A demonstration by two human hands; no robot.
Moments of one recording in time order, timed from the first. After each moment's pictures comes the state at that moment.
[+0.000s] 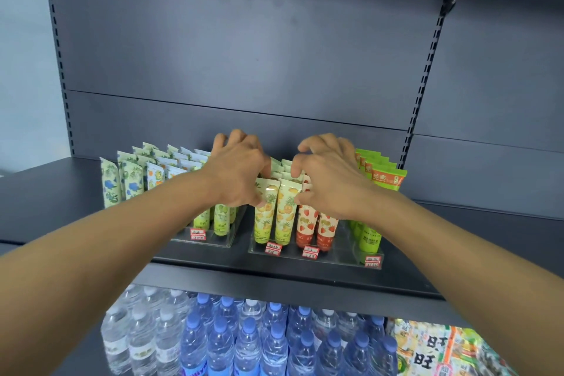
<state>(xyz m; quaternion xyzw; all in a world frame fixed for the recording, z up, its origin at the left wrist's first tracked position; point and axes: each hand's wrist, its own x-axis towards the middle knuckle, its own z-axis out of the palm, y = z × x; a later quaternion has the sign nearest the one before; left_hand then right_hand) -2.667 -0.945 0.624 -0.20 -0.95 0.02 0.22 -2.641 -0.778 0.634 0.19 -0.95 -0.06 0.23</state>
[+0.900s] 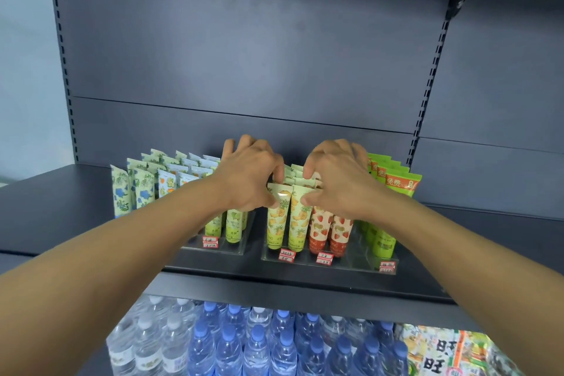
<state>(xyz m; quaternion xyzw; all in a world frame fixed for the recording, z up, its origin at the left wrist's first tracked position) -2.672 -0.953 0.624 -0.22 -0.95 -0.04 0.24 -2.649 -0.789 0.635 0.14 -0.96 -0.03 0.23</state>
